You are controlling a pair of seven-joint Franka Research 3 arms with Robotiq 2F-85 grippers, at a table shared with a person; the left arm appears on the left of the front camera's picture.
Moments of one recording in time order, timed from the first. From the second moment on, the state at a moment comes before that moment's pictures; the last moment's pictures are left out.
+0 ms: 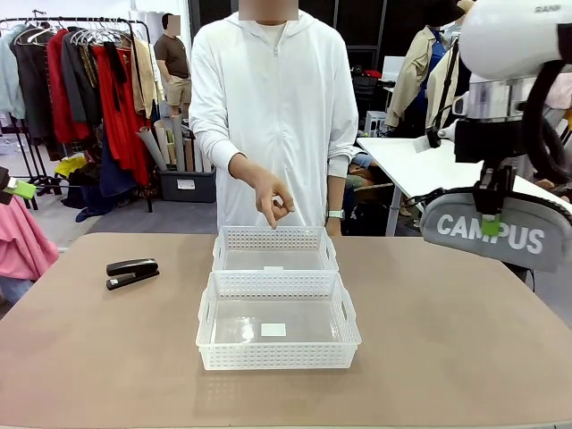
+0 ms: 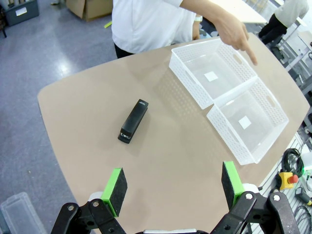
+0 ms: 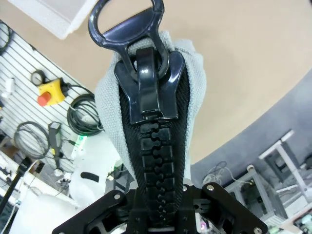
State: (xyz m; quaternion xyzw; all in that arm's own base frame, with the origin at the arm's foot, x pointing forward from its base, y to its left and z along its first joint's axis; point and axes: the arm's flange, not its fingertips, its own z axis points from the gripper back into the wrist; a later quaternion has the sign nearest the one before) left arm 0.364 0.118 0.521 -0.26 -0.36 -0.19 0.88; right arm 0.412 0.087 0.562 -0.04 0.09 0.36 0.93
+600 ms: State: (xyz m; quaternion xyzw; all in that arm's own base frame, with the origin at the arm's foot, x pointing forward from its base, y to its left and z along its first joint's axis) left arm 0.364 0.118 0.521 -0.26 -0.36 -0.19 0.88; right arm 0.483 0.098 0.532 -0.06 0.12 0.40 0.91
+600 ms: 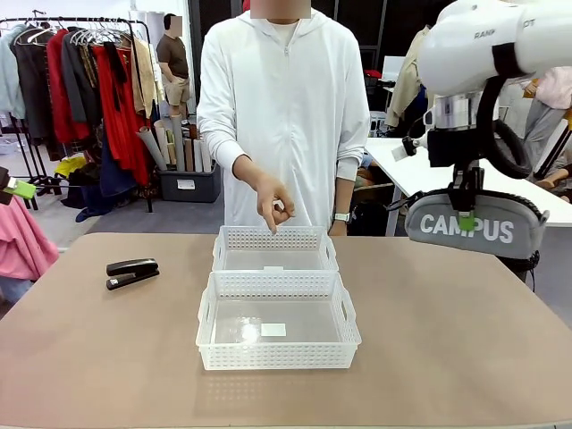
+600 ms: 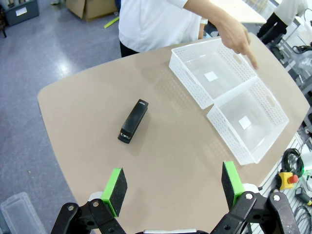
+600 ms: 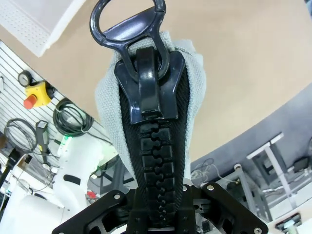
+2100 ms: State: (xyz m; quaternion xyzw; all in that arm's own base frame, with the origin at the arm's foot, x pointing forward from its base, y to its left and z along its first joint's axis) left arm 0.364 0.119 0.521 -0.26 -0.36 -0.19 0.88; right arm 0.594 0.170 0.472 -0.06 0.05 0.51 0.85
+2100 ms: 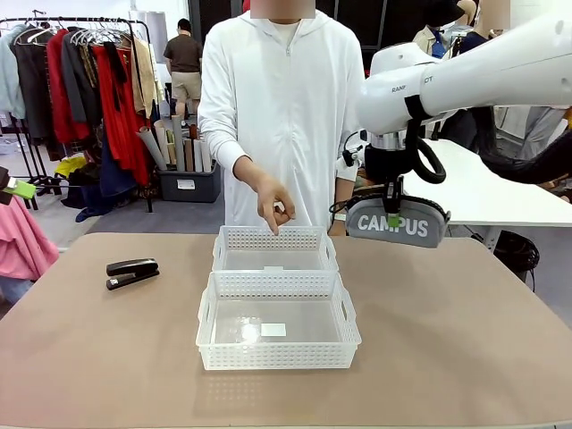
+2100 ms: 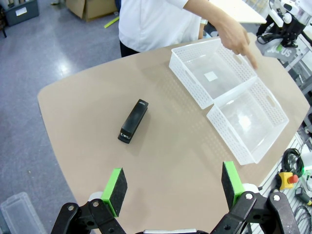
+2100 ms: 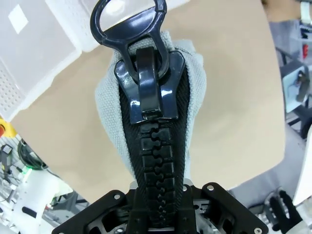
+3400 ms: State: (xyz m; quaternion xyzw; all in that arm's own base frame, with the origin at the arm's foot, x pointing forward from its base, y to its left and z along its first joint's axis) left arm 0.365 0.118 0.521 -0.26 -0.36 -0.19 0.88; right arm 0.537 0.127 0.506 -0.02 0.10 0.50 0.86
